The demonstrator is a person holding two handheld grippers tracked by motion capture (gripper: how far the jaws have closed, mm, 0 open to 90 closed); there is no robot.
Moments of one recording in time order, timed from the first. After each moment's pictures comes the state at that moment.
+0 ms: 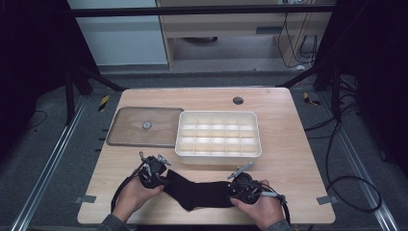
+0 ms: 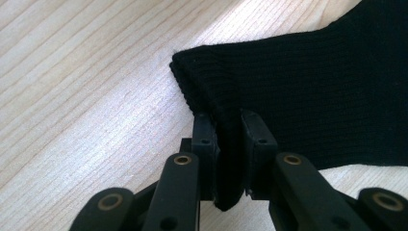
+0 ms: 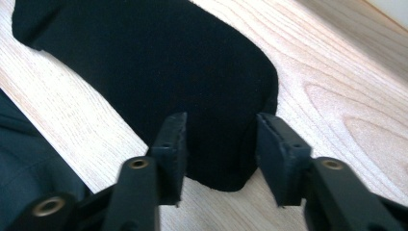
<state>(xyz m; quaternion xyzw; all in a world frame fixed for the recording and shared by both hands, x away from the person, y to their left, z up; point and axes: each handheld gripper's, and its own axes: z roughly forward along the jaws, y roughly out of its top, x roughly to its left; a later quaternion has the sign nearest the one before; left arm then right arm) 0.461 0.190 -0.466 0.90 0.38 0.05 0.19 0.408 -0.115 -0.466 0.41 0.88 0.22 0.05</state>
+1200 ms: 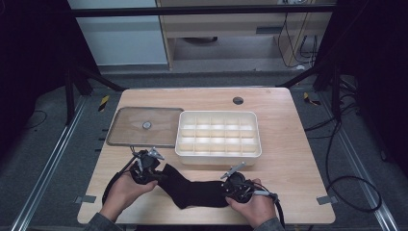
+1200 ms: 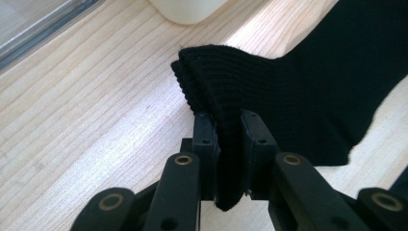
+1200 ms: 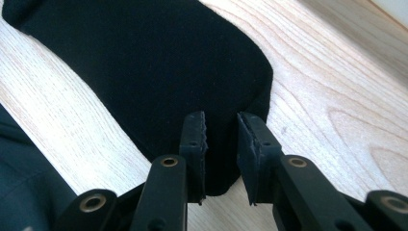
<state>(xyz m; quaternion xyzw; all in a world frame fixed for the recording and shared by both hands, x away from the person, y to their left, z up) 0.456 0.202 -0.425 0.90 0.37 0.05 0.23 0.414 -0.099 -0.472 0.40 0.89 0.22 0.05</state>
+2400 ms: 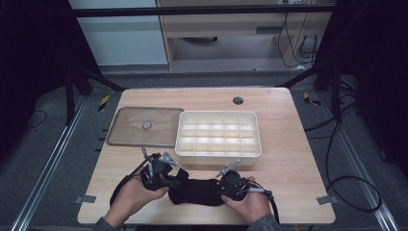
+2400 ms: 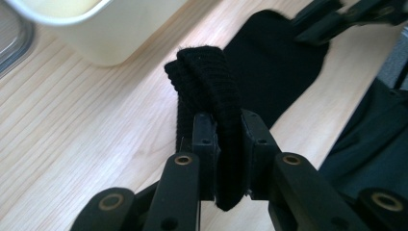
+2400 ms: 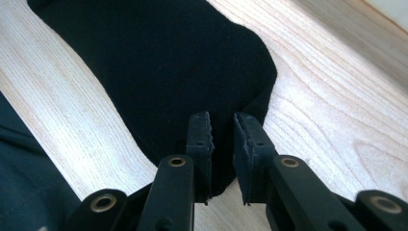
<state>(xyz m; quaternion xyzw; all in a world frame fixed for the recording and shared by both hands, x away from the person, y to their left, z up) 0.432 0.162 -0.403 0.92 0.31 0.03 0.25 0.421 -0.087 -0.473 0.39 0.89 0.24 0.03</state>
